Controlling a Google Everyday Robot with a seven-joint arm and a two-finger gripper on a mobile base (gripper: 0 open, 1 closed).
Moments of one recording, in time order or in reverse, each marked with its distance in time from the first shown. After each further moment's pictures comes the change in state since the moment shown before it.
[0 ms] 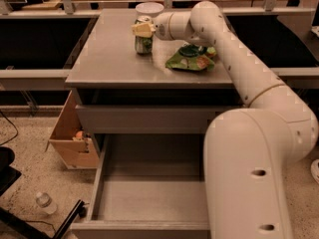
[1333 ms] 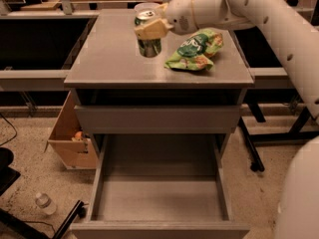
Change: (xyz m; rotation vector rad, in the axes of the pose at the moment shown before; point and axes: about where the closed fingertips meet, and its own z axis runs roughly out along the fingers) arm -0.036 0.131 -0.138 -0.279 0.090 -0.292
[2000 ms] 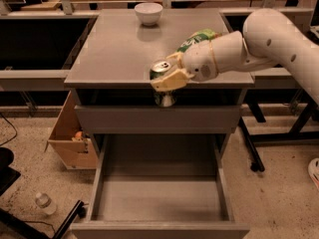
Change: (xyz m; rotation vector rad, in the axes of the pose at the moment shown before) arm 0.092 0.106 -0.033 -0.202 0.082 0.047
